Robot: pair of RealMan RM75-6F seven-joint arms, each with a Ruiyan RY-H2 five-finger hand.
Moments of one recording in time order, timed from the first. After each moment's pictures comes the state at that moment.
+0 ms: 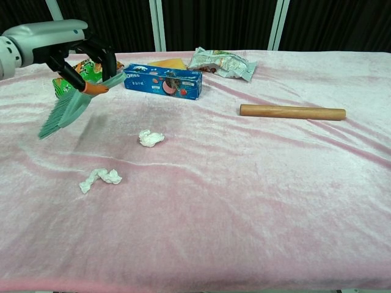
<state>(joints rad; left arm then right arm) -0.73 -1.36 -0.20 -1.51 1.27 0.90 -0.08 0.12 -1.03 0.04 -1.74 -1.35 1.26 0.07</state>
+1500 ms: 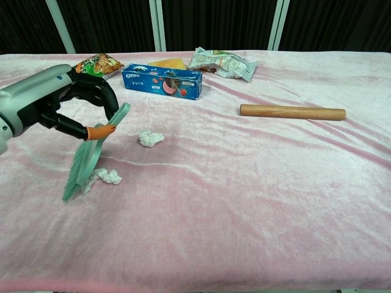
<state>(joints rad) -0.50 -1.62 -0.13 -1.58 1.34 1.20 -0.07 0.13 -1.03 0.03 -1.74 -1.35 1.25 0.07</state>
